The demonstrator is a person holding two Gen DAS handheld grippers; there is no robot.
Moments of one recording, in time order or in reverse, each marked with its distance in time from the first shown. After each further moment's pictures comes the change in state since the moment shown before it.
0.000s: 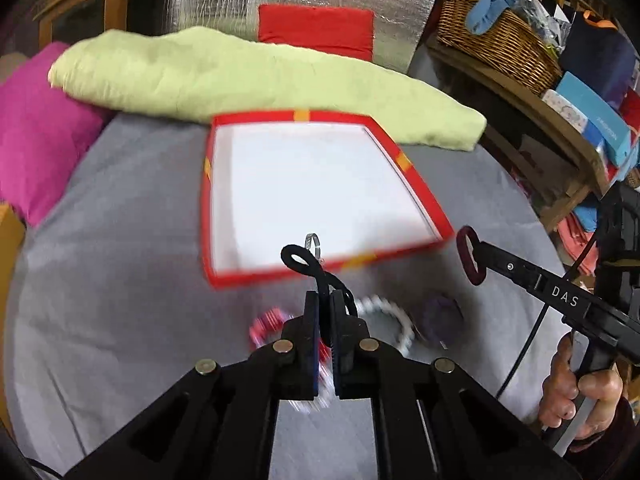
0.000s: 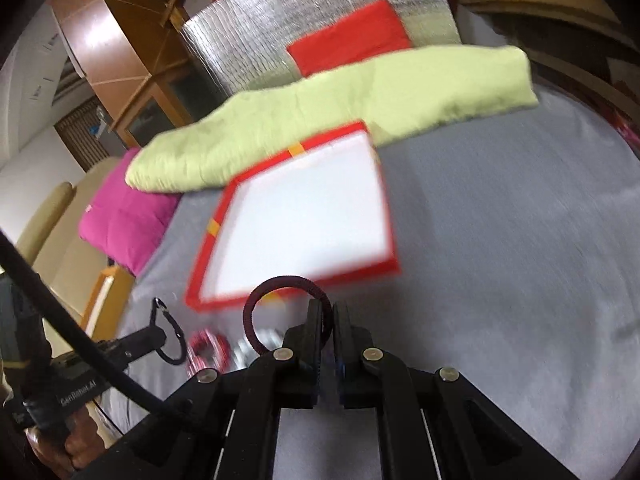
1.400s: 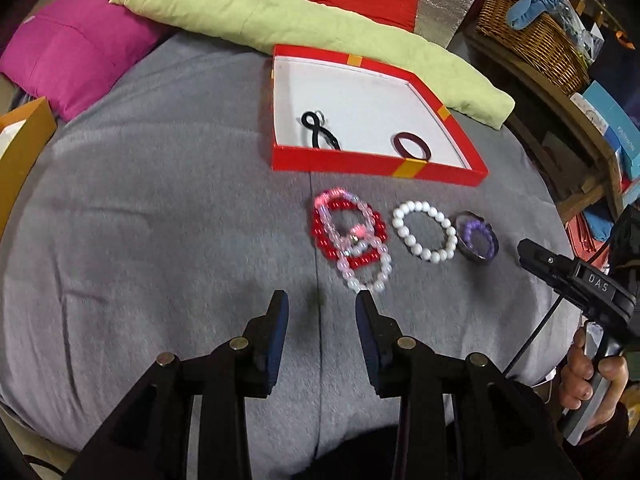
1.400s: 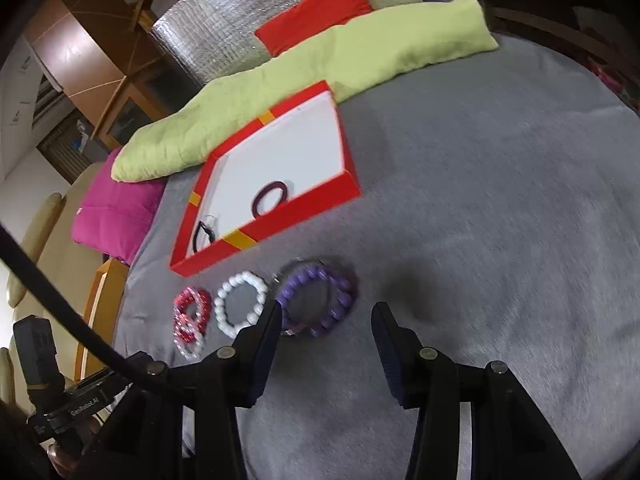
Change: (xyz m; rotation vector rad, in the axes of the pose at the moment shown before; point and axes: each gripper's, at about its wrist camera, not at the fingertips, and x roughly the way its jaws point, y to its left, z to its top) left arm -0.006 0.035 -0.092 -0.142 0.099 0.013; right arm -0.015 -0.037 -0.057 0.127 0.079 -0.009
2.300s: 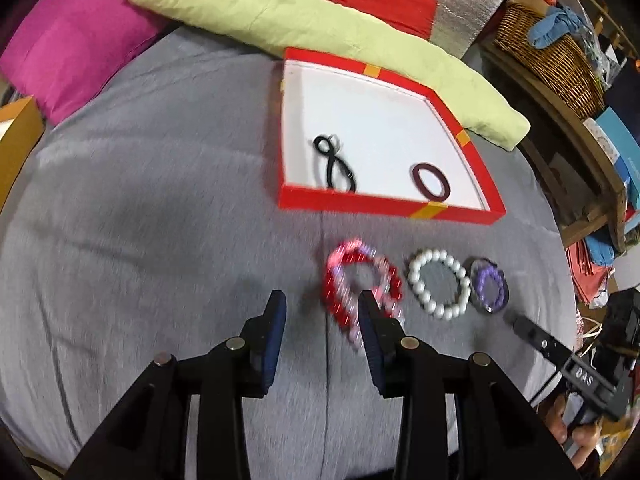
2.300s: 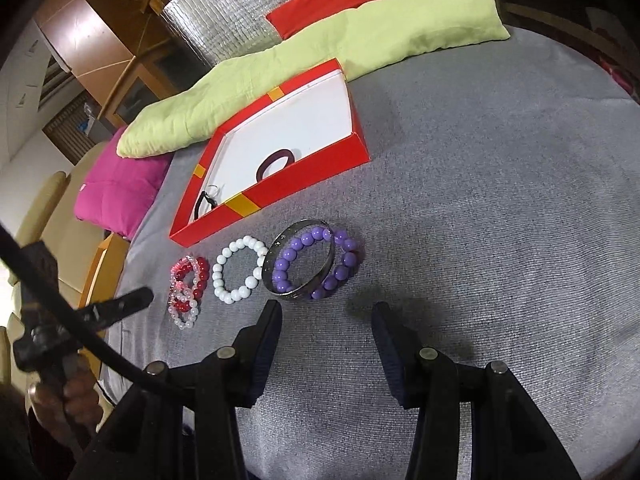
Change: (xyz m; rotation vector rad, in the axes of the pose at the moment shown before) left arm 0.025 0.012 0.049 -0.044 0.005 -0.019; right arm 0.008 0.004 -0.018 -0.045 0.038 0.014
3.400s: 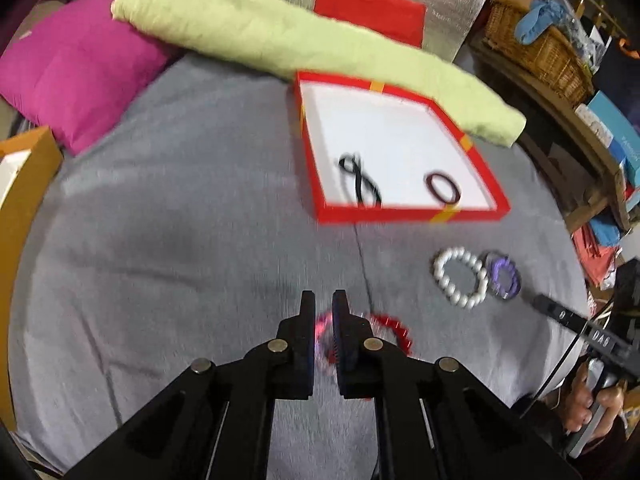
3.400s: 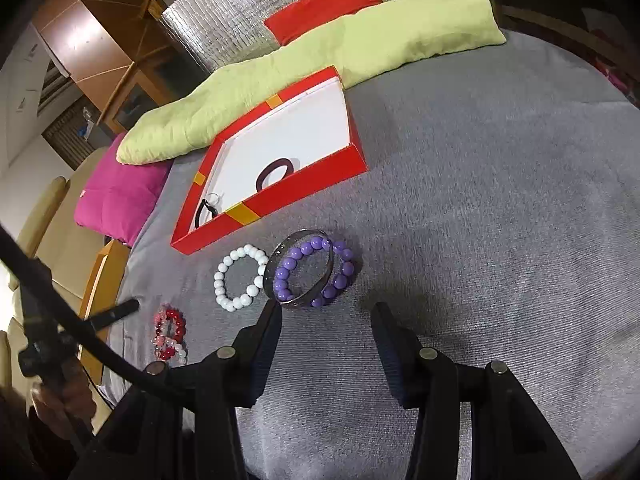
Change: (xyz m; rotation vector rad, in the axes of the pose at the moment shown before) left arm -0.033 0.028 -0.003 0.072 -0.057 0.026; right arm -0.007 0.002 0.003 0.009 -0.020 -0.004
